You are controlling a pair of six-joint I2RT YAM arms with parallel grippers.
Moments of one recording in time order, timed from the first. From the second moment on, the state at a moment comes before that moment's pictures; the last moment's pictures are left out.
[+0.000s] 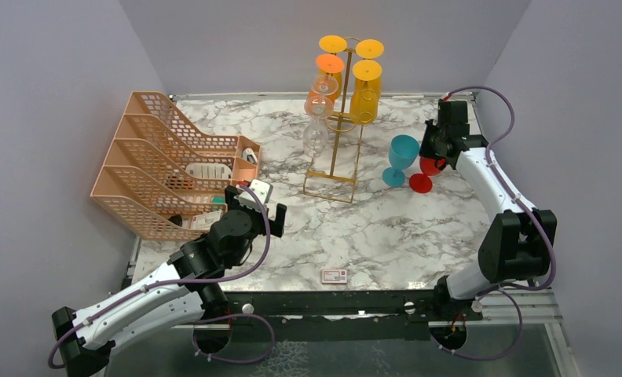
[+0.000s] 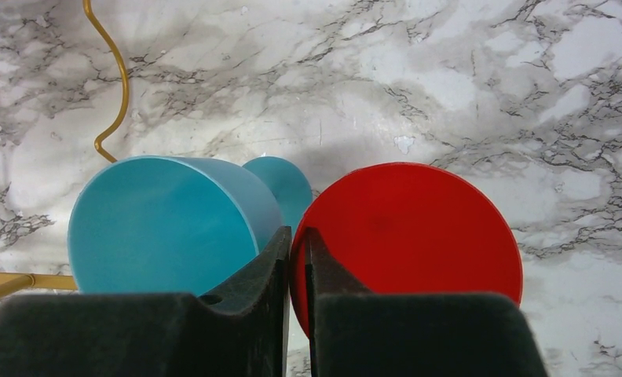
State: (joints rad) left arm -0.97 0.59 0.55 -0.24 -0.58 -0.12; right arm 0.07 1.52 1.24 -0.49 0.10 0.26
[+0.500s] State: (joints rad) left arm -0.97 0.59 0.55 -0.24 -0.58 -0.12; right arm 0.07 1.52 1.25 -0.52 0.10 0.24
